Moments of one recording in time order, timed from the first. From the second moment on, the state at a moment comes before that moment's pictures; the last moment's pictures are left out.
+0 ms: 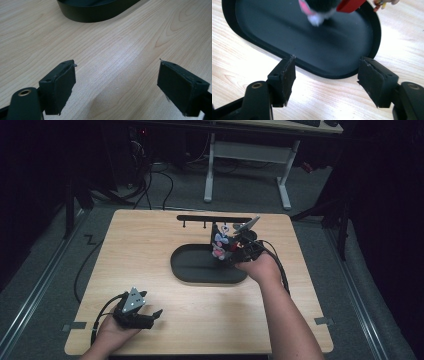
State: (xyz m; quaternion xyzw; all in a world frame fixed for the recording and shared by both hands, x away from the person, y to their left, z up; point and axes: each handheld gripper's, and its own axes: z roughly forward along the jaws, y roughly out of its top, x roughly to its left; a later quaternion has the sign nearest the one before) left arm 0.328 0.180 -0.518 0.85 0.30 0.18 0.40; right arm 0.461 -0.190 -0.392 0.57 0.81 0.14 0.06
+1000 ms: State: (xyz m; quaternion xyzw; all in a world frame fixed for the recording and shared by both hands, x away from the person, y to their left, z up) left arm 0.328 0.174 -0.520 0.85 0.29 0.17 0.41; right arm 0.341 -0.234 -0.505 0.51 0.78 0.31 0.17
